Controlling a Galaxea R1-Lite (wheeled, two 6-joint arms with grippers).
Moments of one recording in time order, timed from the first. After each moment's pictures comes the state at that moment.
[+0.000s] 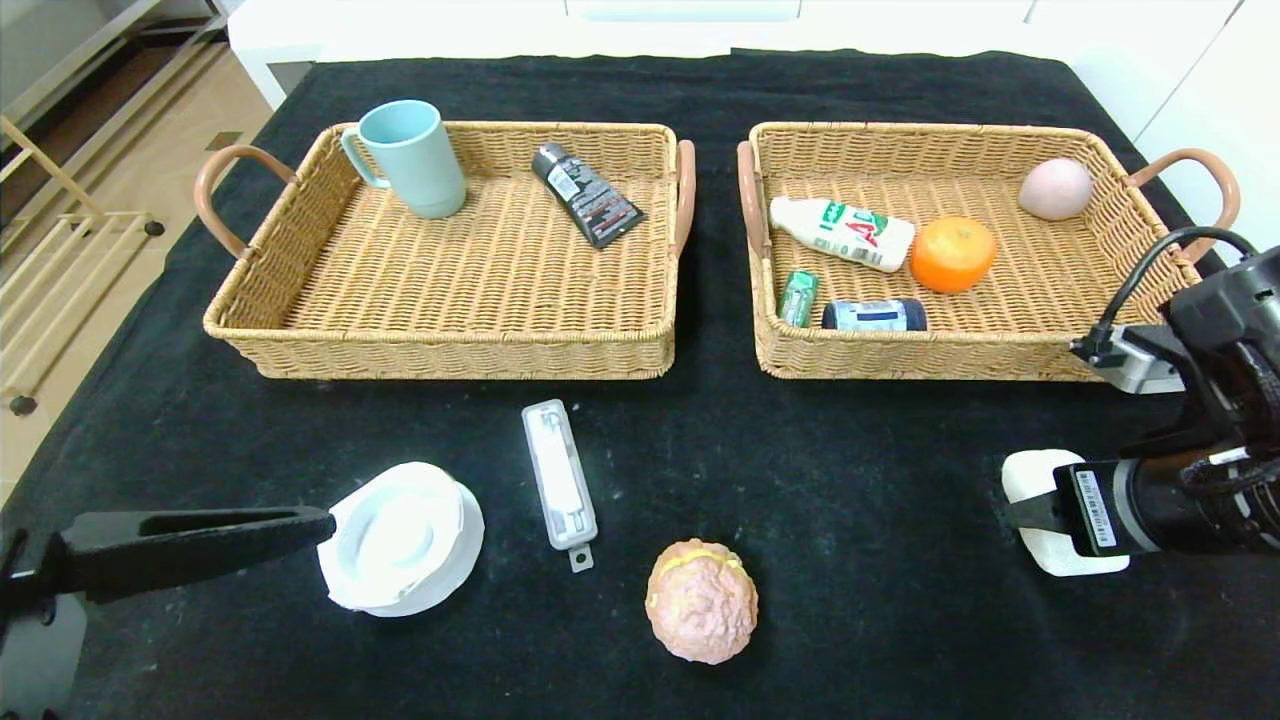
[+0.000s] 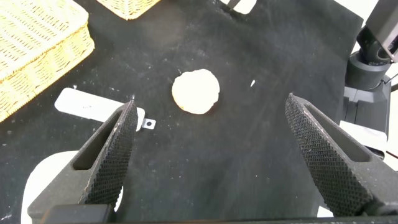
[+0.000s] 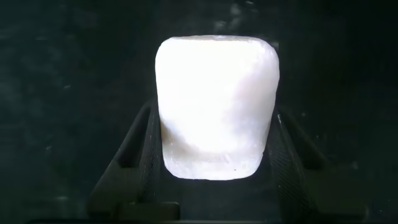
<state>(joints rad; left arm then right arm) -0.60 0.88 -0.66 -0.05 -0.37 0.21 0.41 1.49 -1.13 0.52 -0.21 0.29</state>
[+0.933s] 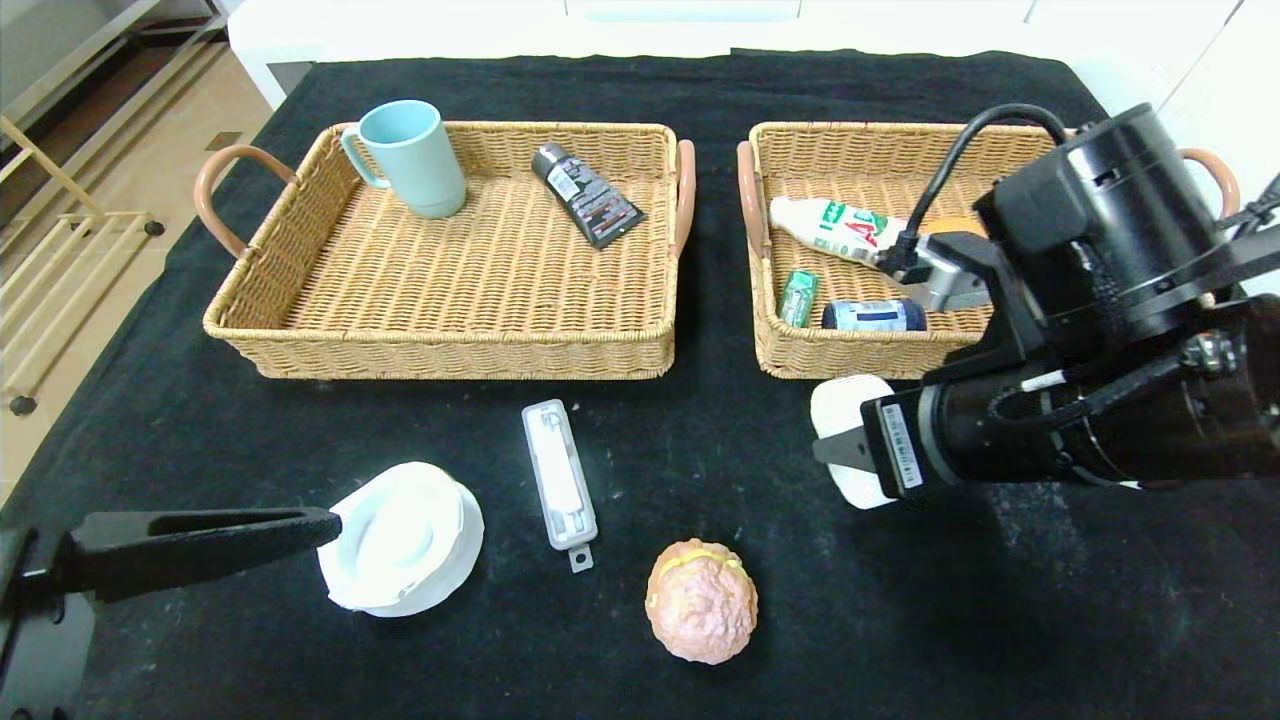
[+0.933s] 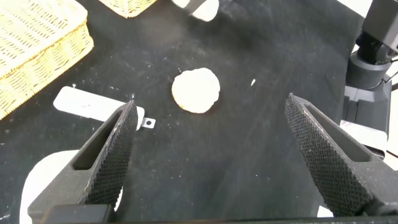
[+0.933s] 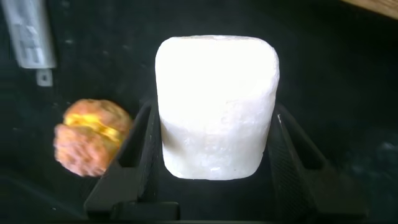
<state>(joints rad) -0.60 0.88 -0.66 -0.05 -0.37 0.21 0.74 1.68 -1.45 0.47 -0.22 0.28</state>
